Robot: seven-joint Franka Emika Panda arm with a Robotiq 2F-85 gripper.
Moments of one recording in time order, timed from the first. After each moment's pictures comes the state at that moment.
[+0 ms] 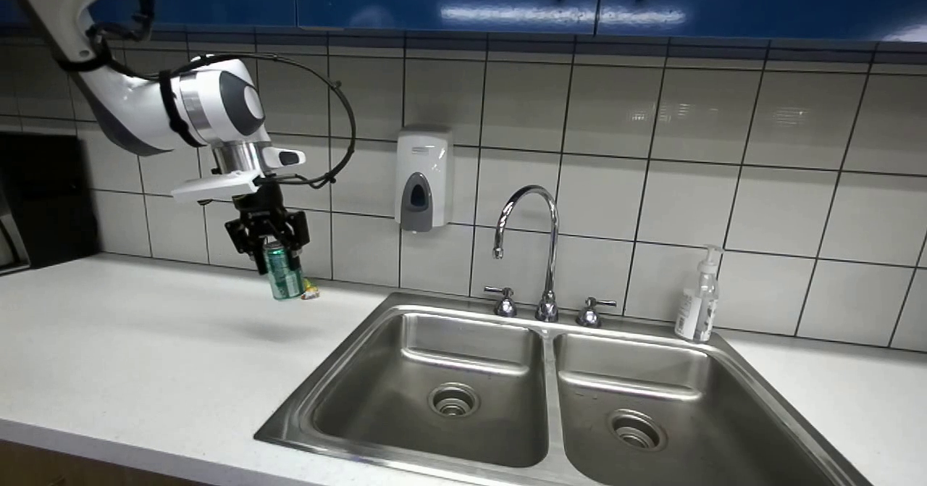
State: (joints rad) arm 0.17 0.05 0.01 -2.27 -0.31 2.34 0.35
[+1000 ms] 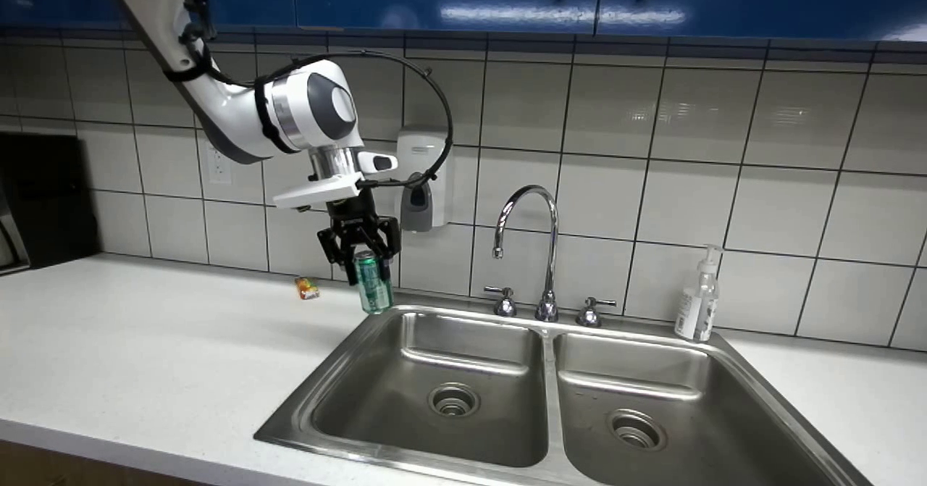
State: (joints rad) arm -0.03 0.05 -0.10 -2.27 -0.36 2.34 0.17
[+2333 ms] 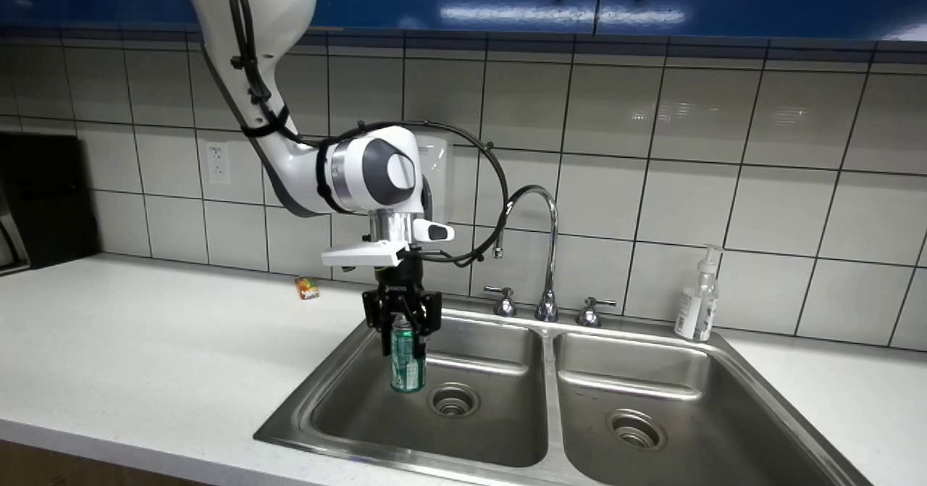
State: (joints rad) arm -0.14 0.23 -0.20 -2.28 -0.23 2.35 0.14
